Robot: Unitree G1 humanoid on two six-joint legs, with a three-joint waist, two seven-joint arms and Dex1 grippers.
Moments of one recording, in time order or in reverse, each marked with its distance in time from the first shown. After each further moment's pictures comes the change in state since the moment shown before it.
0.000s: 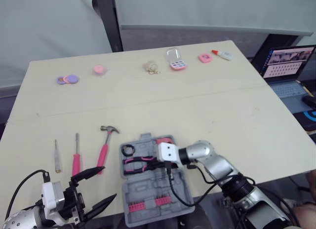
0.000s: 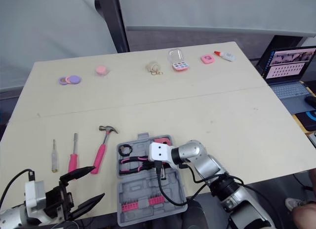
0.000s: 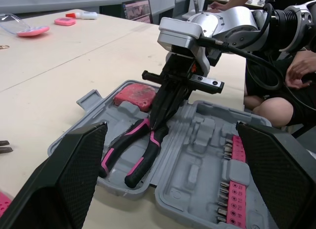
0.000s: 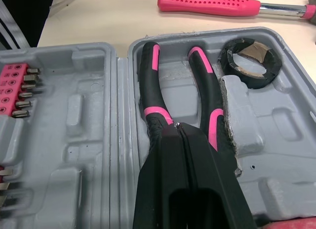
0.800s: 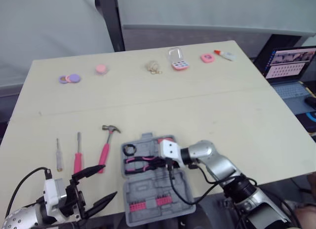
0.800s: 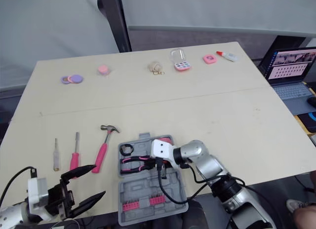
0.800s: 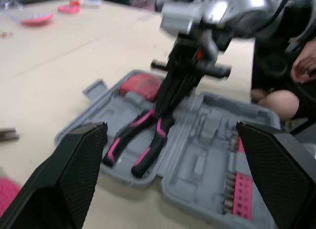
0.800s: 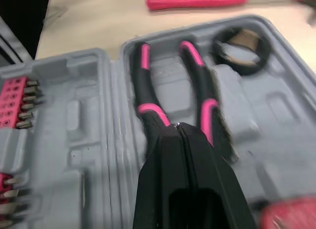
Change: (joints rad) left arm -0.021 0.070 -0.001 -0.041 0.055 0.119 0.092; right arm 0.006 -0.050 -0.117 -0.162 0.098 0.237 -0.007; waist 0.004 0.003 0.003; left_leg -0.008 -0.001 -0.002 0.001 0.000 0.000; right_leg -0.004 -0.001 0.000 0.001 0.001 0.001
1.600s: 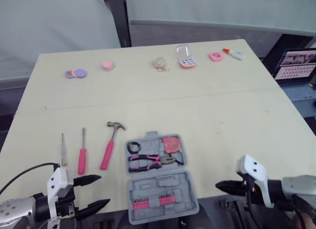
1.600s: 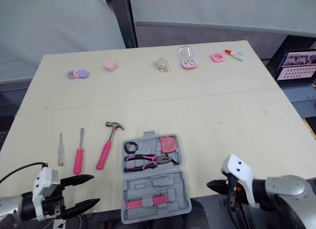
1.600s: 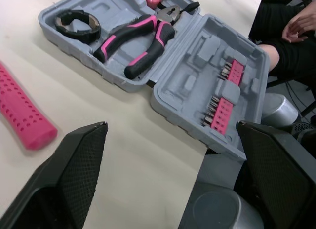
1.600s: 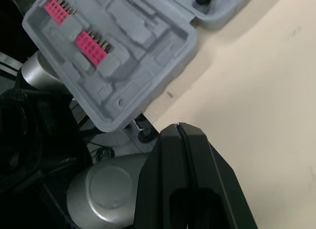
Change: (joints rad) left arm 0.042 0.180 0.057 -0.031 -0.033 0.361 -0.028; right arm 0.843 -0.474 -0.726 -0.664 0.368 0.435 -0.046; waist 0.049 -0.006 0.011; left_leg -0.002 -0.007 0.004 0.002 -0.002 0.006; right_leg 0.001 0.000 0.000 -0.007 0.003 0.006
